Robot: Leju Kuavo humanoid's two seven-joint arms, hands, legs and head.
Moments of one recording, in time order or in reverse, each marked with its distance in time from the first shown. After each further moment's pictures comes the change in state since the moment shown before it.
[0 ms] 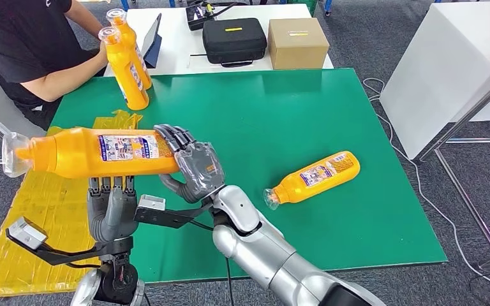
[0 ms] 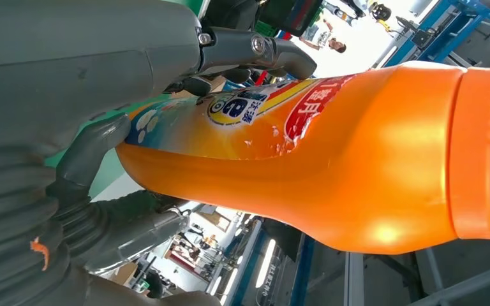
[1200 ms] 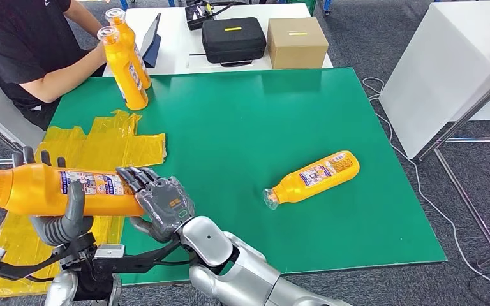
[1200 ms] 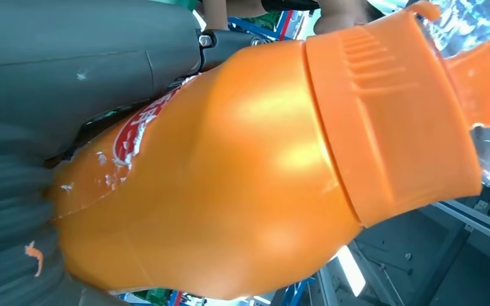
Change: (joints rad) left arm 0.014 -0.027 0.163 -0.108 -0.275 0.283 -0.098; right arm 0.089 0.027 0.216 -0.097 0.149 0.241 0.229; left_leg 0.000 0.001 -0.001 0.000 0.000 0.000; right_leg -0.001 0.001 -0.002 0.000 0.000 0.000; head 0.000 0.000
